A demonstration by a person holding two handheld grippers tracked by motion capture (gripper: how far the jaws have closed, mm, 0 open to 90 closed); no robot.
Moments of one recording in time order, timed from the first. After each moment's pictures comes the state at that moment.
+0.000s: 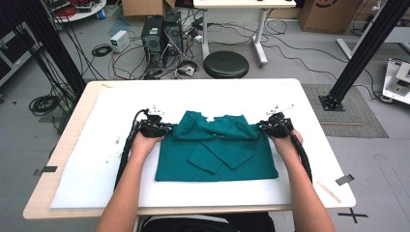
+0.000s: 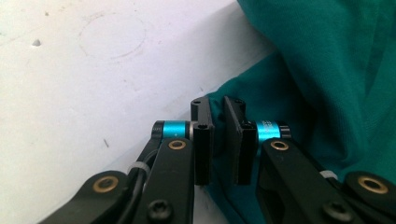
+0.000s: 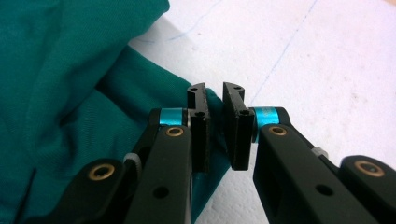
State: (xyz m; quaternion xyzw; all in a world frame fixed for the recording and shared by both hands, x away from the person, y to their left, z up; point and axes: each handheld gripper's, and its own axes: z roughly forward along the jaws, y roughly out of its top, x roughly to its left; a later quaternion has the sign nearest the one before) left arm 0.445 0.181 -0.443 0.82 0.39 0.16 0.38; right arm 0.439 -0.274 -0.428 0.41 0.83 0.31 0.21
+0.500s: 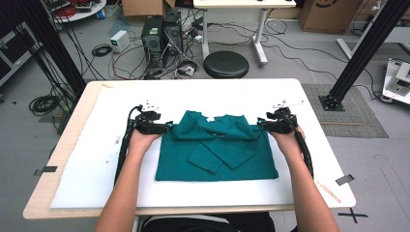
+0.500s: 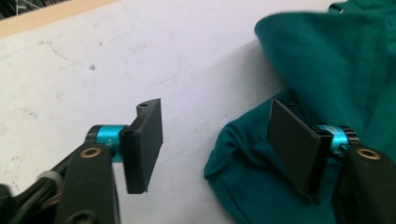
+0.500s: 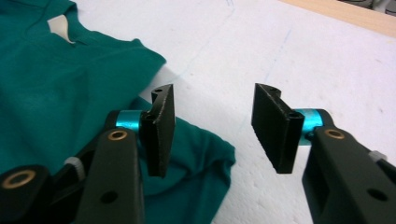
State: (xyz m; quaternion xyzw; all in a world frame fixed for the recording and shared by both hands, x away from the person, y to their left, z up) left arm 0.439 0.189 -0.423 0.78 0.41 0.20 0.41; right arm 0.437 -0.279 -0.406 0.44 0.79 0.37 0.21
